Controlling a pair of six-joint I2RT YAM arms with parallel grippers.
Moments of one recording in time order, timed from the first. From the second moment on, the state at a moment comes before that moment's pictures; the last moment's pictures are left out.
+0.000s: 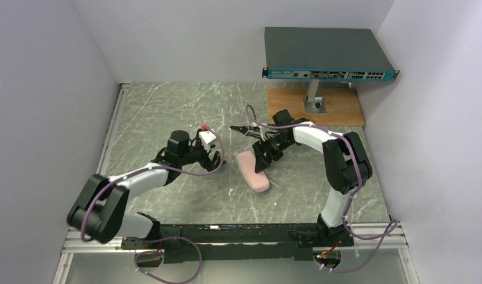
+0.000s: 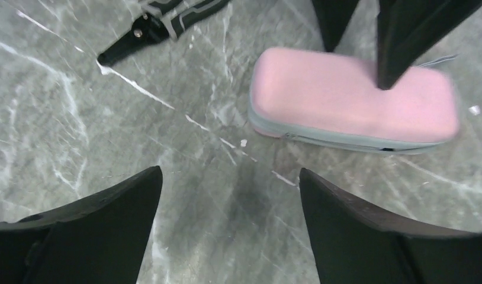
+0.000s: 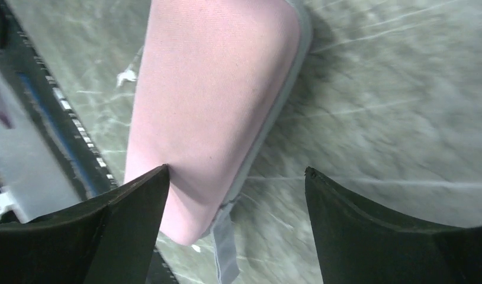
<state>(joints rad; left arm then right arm) -0.45 1.40 0.54 0.43 0.51 0.18 0.38 1.84 1.13 -0.64 -0.73 -0.26</state>
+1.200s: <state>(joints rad) -0.66 0.91 0.28 0.42 0.44 0.34 0.64 1.40 0.93 -0.55 -0.22 -0.10</state>
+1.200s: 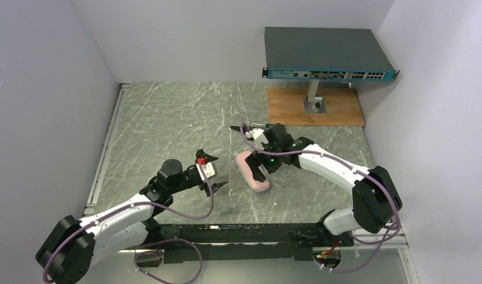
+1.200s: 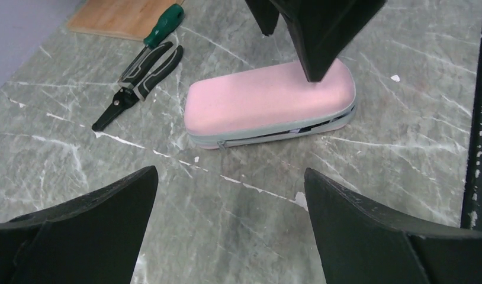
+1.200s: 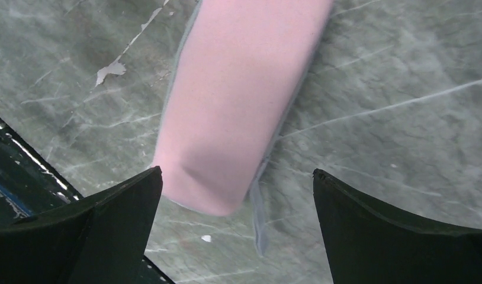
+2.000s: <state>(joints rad) -0.72 1.26 0.13 0.89 0.35 0.33 0.70 1.45 0.81 -0.43 -0.29 -0.24</state>
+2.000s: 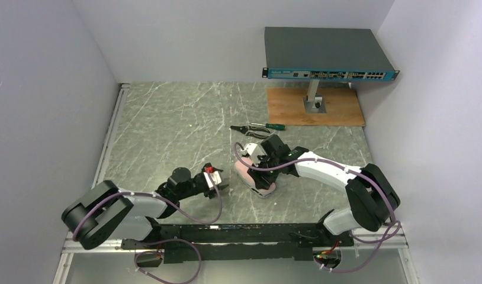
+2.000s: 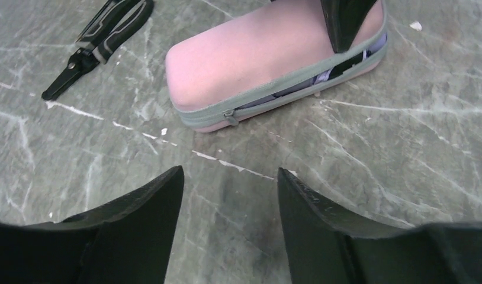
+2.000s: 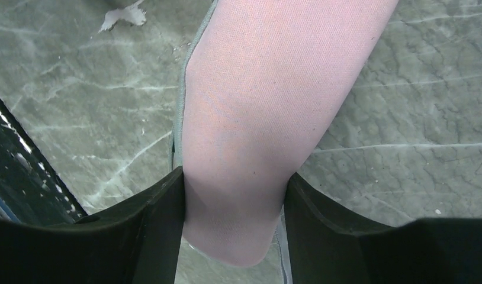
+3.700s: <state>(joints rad) -0.71 1.71 0.35 1.08 0.09 0.05 0.68 1.45 0.80 -0.41 -0.32 -0.38</state>
